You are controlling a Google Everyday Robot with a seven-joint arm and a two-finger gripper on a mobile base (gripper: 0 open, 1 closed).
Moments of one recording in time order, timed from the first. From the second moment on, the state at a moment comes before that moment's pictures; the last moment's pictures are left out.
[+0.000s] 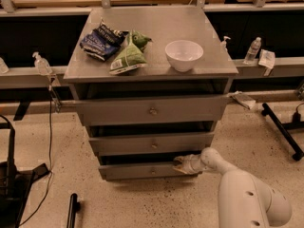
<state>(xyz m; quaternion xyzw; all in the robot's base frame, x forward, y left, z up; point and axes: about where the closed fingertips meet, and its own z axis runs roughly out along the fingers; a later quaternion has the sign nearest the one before) 0.698 -0.156 0.187 -0.63 0.70 0.12 0.33</state>
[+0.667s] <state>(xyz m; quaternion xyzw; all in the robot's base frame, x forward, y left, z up) 0.691 -0.154 0.169 -0.62 0.71 0.15 0.31</state>
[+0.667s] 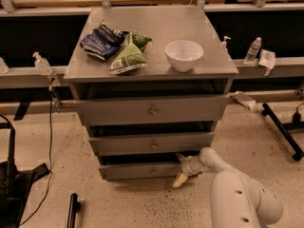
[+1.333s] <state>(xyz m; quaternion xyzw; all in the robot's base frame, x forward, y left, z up) 0.686 -0.153 0.166 -0.62 0.71 0.16 0.29</state>
